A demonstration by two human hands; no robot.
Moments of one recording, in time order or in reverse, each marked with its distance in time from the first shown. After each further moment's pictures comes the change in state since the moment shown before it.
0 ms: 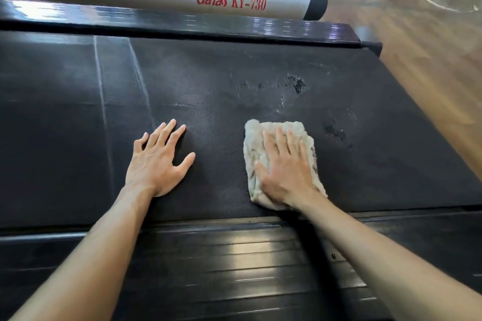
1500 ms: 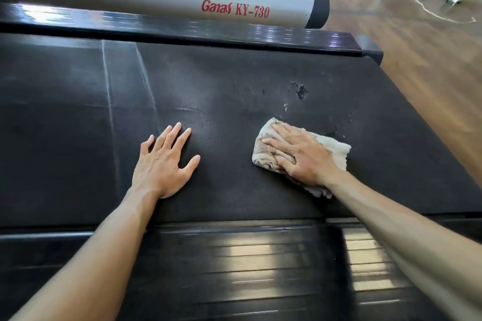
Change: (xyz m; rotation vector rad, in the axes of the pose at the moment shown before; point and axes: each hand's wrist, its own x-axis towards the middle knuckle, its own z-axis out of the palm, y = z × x) left_hand -0.003 -0.001 0.001 0.016 -0.030 0.000; right_hand 0.044 0.064 -0.017 -0.028 -0.023 -0.425
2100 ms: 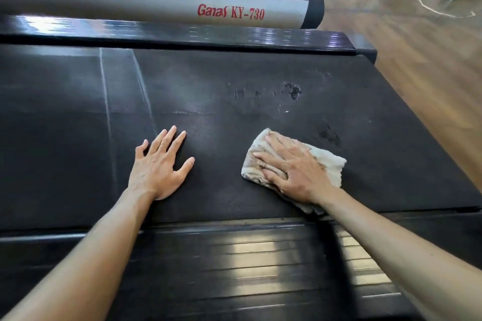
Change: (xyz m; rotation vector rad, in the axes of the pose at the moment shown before) left_hand 0.001 0.002 -0.003 0.025 -0.007 -0.015; right_hand -0.029 -0.019 0.009 0.048 0.026 0.079
